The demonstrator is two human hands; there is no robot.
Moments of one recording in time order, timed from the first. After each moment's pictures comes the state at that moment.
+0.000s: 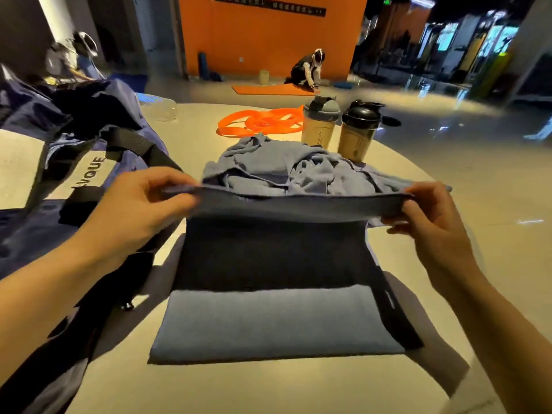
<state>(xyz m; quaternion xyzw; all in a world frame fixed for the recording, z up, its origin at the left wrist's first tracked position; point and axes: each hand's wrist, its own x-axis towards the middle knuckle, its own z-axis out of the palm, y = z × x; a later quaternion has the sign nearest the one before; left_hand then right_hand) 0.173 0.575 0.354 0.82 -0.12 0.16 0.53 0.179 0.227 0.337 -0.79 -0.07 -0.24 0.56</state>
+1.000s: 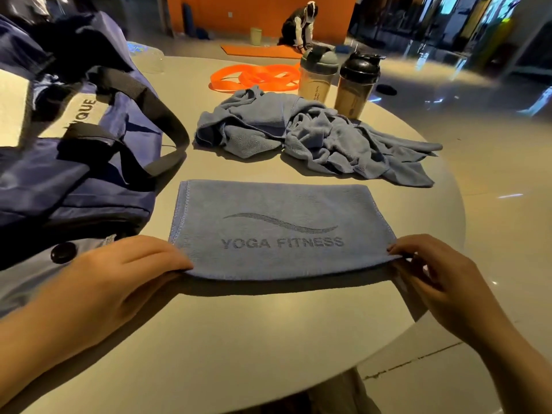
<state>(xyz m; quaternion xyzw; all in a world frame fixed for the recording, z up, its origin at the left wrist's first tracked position) 0.075 0.611 0.279 0.91 -0.36 0.14 0.18 0.068 0.199 0.285 -0.94 -0.17 -0.17 0.26</state>
